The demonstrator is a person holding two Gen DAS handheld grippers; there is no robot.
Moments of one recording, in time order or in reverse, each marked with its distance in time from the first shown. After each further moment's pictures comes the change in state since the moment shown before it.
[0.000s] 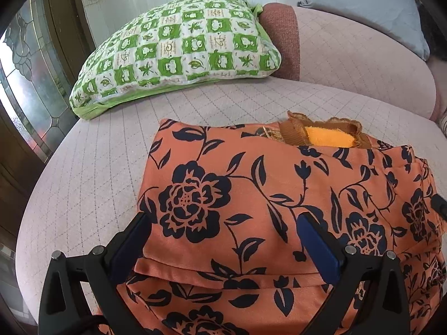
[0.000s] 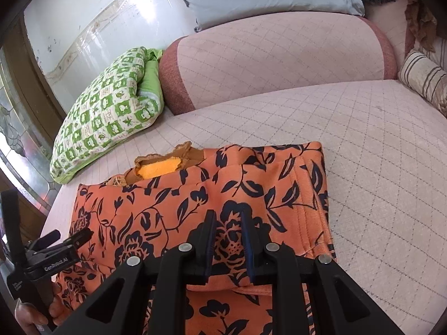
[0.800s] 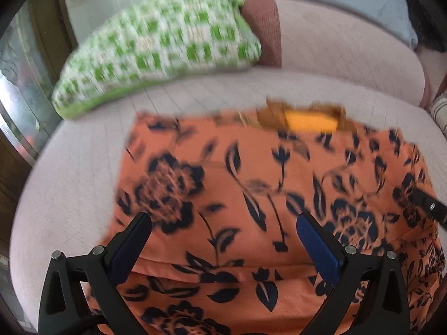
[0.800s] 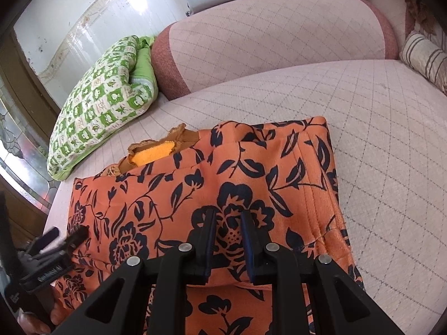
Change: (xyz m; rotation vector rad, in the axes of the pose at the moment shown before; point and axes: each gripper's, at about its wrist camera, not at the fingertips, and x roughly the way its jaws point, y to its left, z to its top) left arm 0.015 -0.020 -0.014 0.046 0.083 -0.070; right arm 0.019 -0.004 -0.007 0.044 0.081 0.011
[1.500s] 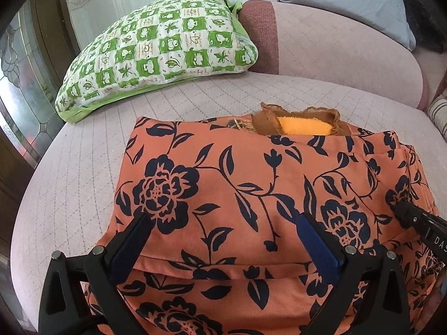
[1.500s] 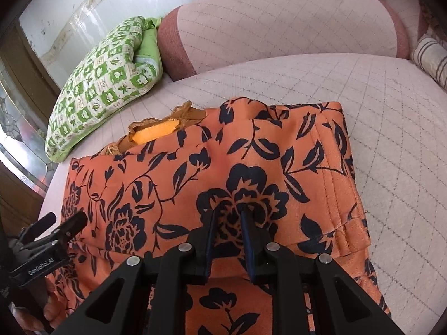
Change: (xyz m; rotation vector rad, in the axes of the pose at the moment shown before) left arm -0.021 -0.007 0.002 0.003 -0.074 0.017; right arm 0.012 0.011 -0.006 -0.056 0.066 -0.008
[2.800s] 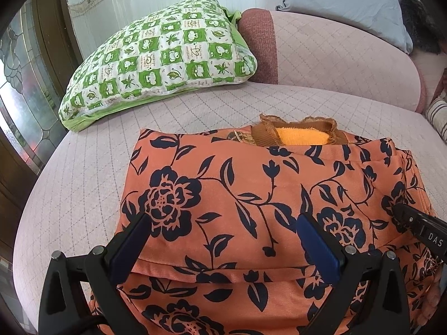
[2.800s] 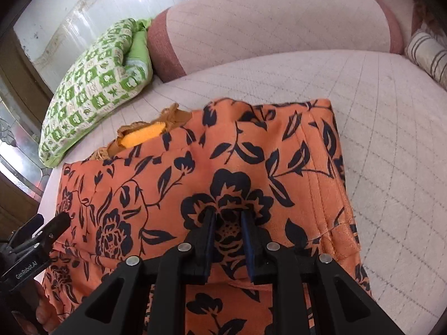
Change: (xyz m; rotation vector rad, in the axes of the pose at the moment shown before) left arm -0.009 0.000 0.003 0.007 -0.044 0.006; right arm 0.003 -0.011 0.002 0.020 0.002 -0.026
